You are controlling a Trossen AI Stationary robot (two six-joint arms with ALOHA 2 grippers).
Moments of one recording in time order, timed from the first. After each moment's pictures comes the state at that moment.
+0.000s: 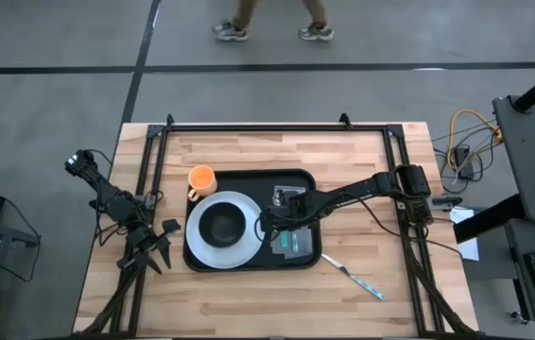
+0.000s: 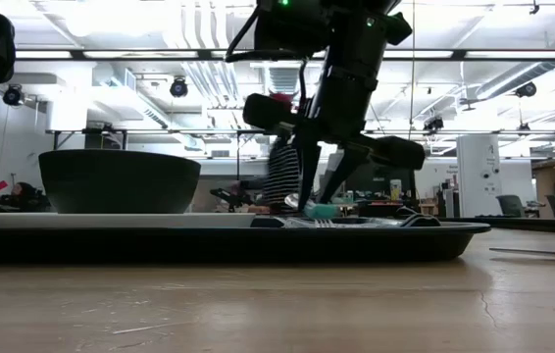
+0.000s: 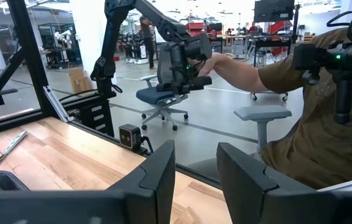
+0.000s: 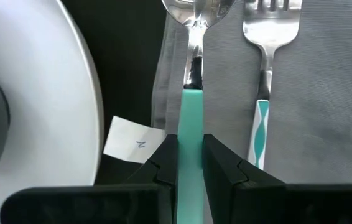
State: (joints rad) left arm -0.71 0.08 0.02 0.03 0.22 0.04; right arm 0.12 2.01 1.44 -0.70 0.16 1.59
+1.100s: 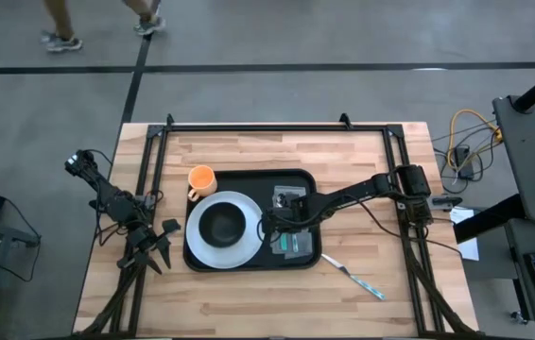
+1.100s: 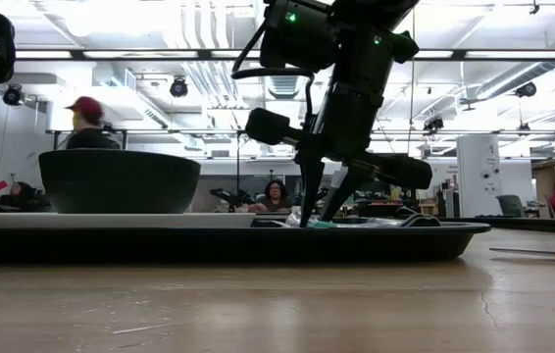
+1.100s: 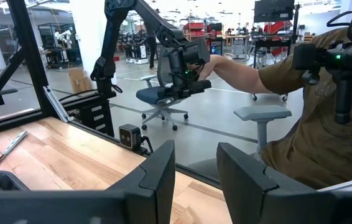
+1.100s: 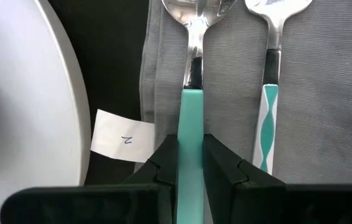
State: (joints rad) left arm -0.71 0.08 0.02 0.03 0.22 0.04; right arm 0.12 2.01 1.35 -0.58 0.12 1.64
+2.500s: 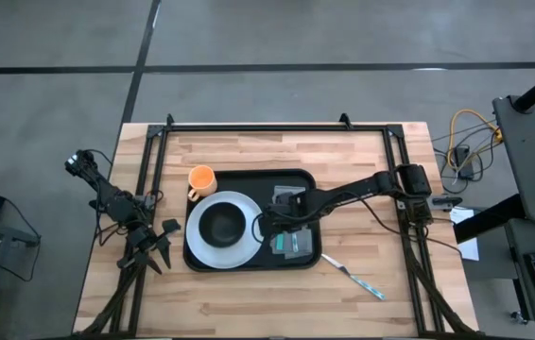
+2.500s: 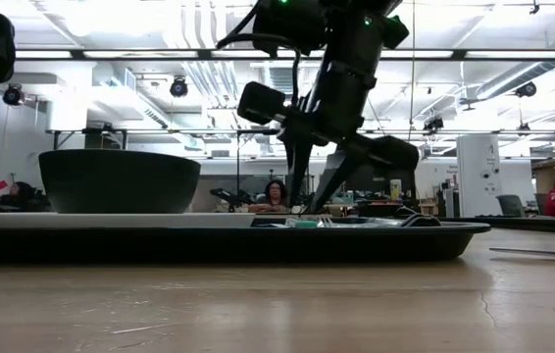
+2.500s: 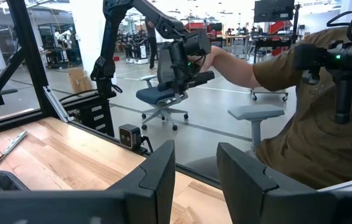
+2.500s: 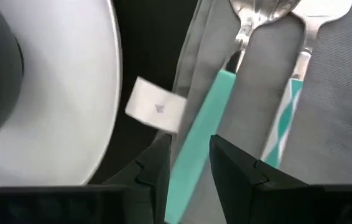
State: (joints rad) left arm -0.71 0.08 0.02 0.03 0.22 0.04; right arm 0.11 2.00 1.43 -0.65 0.05 1.48
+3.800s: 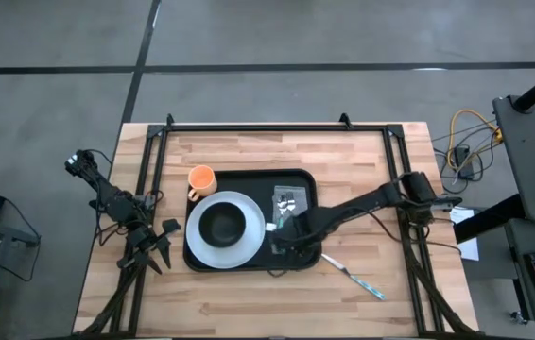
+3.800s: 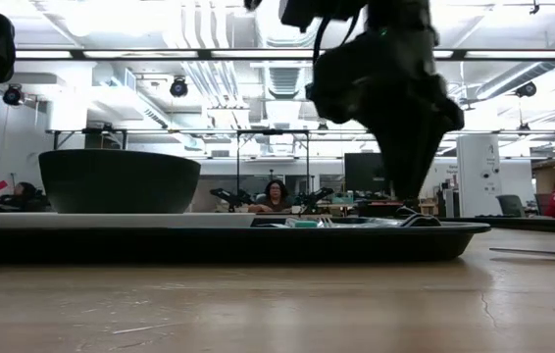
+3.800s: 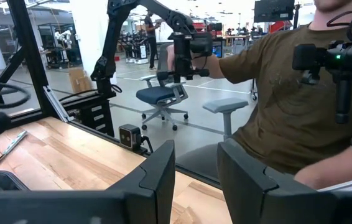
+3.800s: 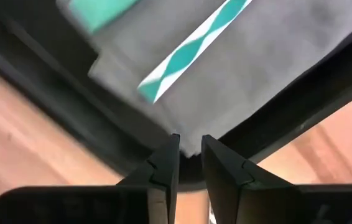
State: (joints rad) left arm -0.71 0.08 0.02 0.03 0.22 0.04; right arm 0.26 2.00 1.51 -1.05 -0.05 1.00
